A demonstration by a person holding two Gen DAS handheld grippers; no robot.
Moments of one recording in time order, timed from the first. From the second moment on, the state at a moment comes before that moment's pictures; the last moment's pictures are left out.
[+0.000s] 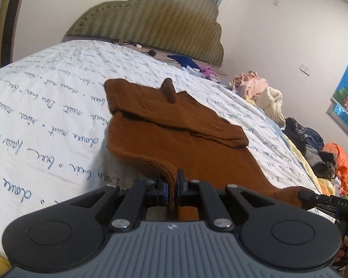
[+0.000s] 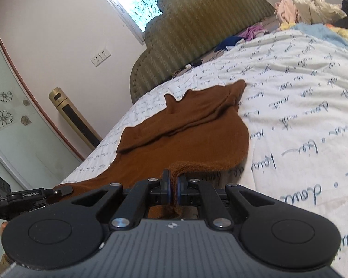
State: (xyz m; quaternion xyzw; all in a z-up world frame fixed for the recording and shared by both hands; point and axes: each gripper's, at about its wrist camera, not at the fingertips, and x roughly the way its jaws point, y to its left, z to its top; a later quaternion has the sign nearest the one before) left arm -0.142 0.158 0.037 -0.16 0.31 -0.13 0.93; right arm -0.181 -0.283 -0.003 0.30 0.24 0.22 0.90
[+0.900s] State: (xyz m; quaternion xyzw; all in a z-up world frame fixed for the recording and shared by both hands) left arm -0.049 0.137 0.069 -0.11 0.31 -0.05 0.94; right arm -0.081 -0.269 0.037 0.29 0.19 0.19 0.92
